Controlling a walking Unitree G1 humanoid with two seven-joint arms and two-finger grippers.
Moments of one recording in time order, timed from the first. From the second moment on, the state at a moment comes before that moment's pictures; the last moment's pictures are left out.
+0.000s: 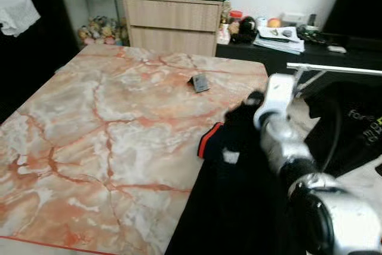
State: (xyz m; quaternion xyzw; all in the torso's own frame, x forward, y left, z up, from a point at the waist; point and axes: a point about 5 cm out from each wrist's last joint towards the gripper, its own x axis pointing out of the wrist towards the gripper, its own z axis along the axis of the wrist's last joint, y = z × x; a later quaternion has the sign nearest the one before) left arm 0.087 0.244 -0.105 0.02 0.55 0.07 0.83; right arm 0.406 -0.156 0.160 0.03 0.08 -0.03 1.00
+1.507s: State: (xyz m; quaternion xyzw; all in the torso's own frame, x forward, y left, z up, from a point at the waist) left arm 0.074 0.250 -0.106 0.04 0.56 0.07 0.83; right arm 0.277 -0.123 0.144 0.04 0.00 -0.01 1.00
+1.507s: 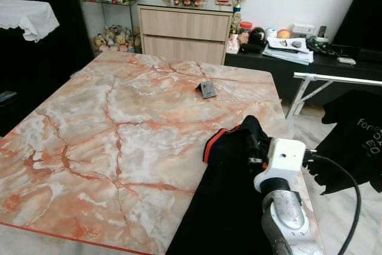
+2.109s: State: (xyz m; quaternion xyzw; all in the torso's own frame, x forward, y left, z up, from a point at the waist) left arm 0.111 0.213 -0.108 0.04 0.55 0.07 0.83; right arm 0.289 -0.129 0.156 0.04 -0.03 -0.03 1.00
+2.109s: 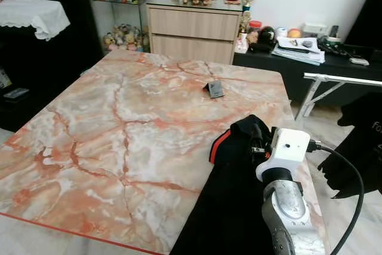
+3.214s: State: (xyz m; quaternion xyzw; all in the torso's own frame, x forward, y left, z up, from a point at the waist) left arm 0.125 0.206 -0.105 0.04 0.55 0.05 0.83; right arm 0.301 -0.134 0.159 0.05 -0.04 -0.04 1.00
